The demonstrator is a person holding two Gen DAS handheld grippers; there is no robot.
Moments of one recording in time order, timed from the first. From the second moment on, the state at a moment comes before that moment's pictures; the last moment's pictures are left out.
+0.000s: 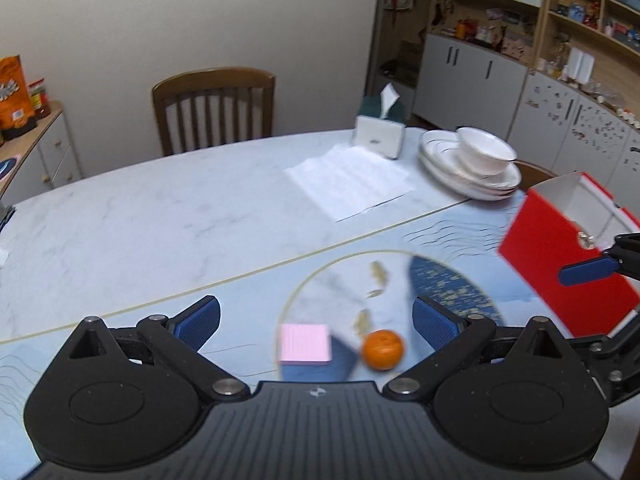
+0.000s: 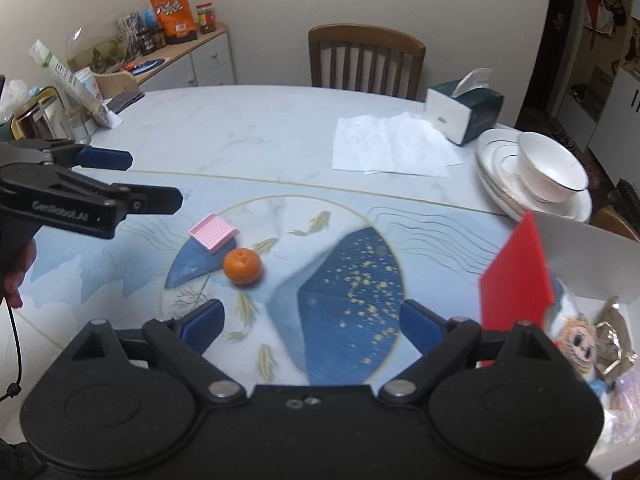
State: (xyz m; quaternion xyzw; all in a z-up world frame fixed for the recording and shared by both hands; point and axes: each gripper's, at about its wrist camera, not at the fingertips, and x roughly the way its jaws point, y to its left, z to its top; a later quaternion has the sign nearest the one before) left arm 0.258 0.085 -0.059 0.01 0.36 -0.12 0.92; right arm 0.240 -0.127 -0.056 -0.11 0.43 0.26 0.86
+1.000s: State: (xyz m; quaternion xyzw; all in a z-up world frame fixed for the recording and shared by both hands) left arm 0.310 0.090 -0.141 0.04 0.43 -0.14 0.89; right arm 0.283 -0.037 -0.124 -0.20 0.45 0.30 0.82
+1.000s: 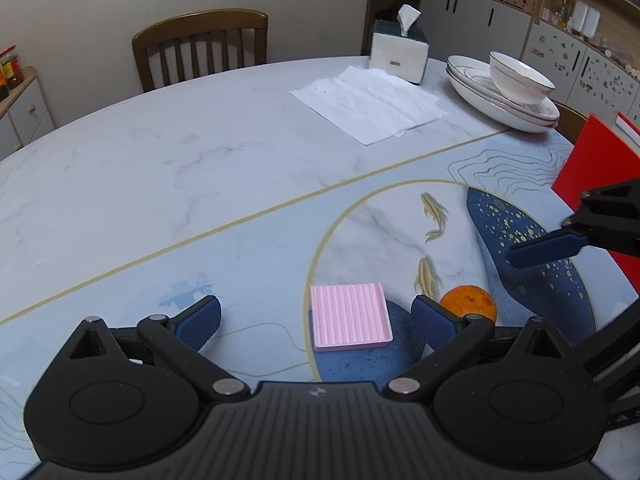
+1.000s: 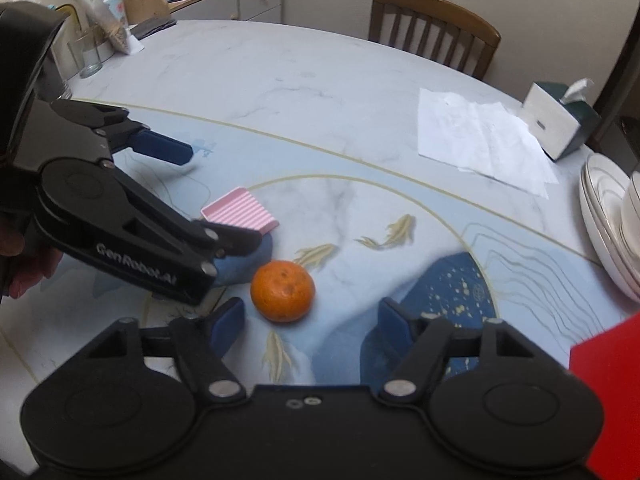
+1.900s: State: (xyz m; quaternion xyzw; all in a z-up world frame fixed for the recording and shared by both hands) left arm 0.305 0.079 -0.140 0.08 0.42 -0.15 0.89; right arm 0.281 -0.029 -0.127 -0.22 0.44 0.32 0.81
